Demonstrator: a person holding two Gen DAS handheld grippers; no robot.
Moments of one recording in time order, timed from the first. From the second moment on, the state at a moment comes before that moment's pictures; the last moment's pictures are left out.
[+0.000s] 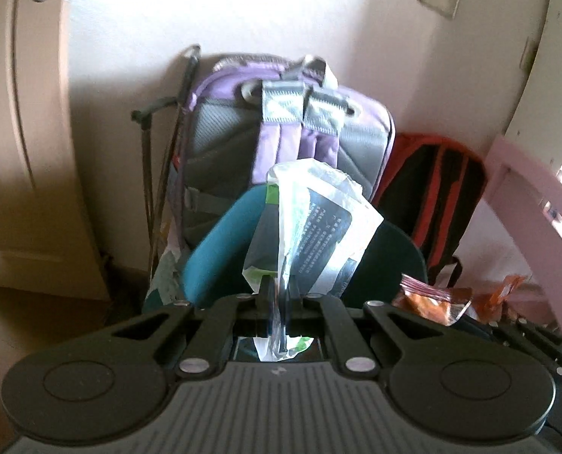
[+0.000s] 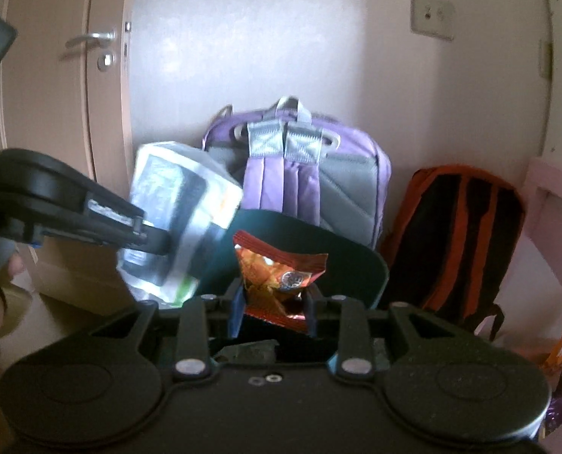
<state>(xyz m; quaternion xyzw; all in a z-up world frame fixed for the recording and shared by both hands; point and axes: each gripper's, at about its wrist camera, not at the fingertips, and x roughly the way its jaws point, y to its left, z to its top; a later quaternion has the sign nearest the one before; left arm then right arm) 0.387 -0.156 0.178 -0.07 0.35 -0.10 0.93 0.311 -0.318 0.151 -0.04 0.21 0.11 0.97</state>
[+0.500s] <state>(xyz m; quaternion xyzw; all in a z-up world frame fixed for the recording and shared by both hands) 0.437 -0.179 0.128 -0.03 0.40 -0.10 0.91 0.348 -0.311 0.119 -0.07 0.26 0.12 0.96</state>
